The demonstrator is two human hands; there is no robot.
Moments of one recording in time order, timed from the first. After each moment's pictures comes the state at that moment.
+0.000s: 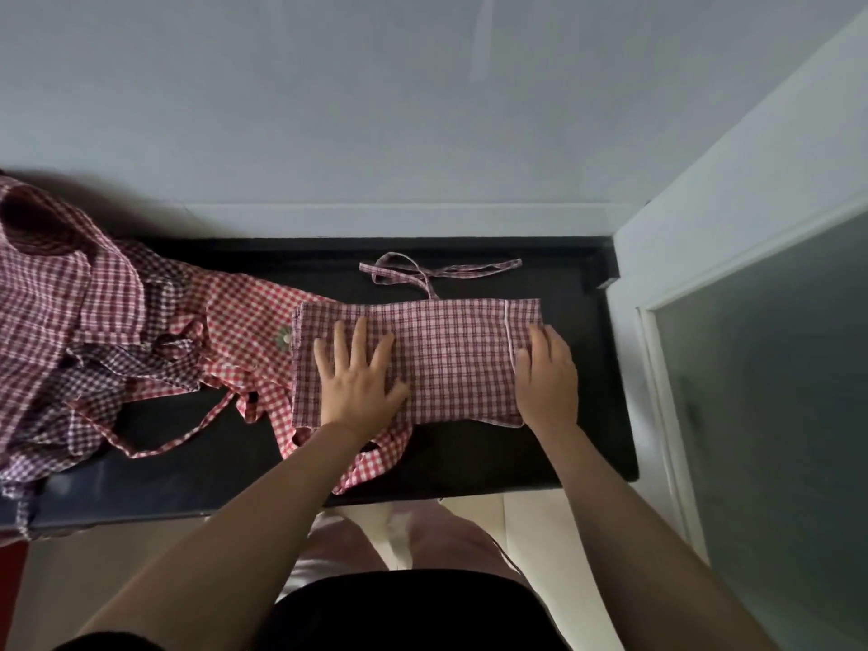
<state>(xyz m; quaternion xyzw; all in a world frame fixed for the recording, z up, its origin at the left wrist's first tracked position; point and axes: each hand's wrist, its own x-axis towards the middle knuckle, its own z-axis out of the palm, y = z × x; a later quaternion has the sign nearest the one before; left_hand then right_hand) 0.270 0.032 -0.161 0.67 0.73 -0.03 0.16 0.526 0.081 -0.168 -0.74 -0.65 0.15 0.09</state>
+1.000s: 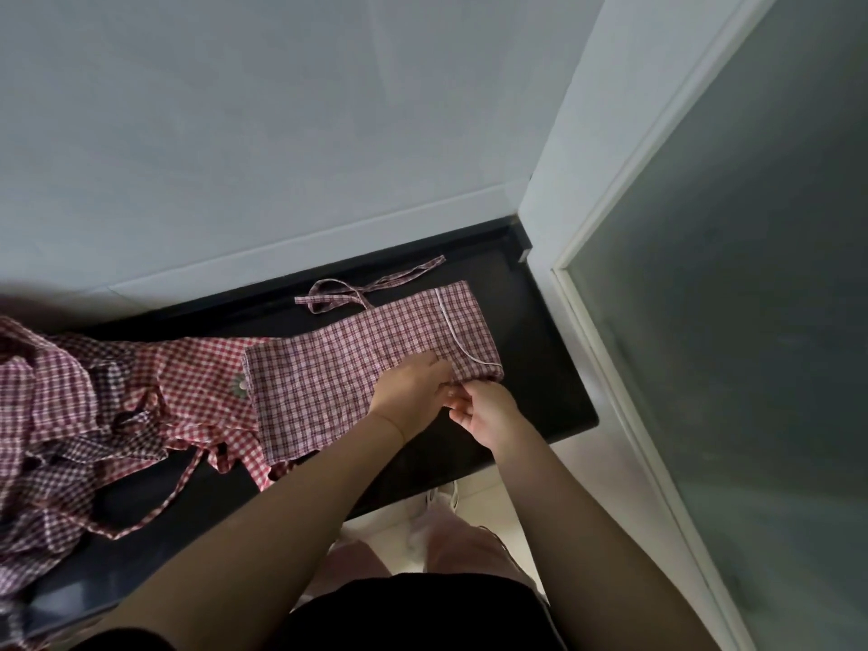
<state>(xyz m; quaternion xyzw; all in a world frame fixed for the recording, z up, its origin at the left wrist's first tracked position) 0.374 0.051 -0.108 0.83 0.51 0.06 0.20 0.505 0.039 -0.113 -0.67 0.03 0.67 0.31</state>
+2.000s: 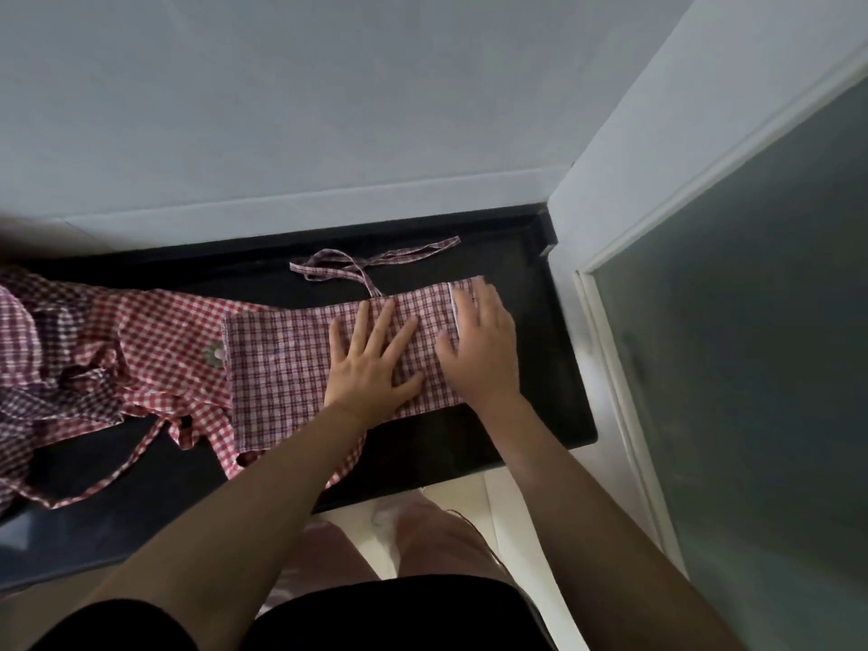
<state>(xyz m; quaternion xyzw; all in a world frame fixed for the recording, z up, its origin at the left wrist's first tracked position) 0.331 0.064 -0.175 0.78 0.61 -0.07 0.16 0.504 0.081 -0.128 -0.68 -0.72 0.11 0.12</state>
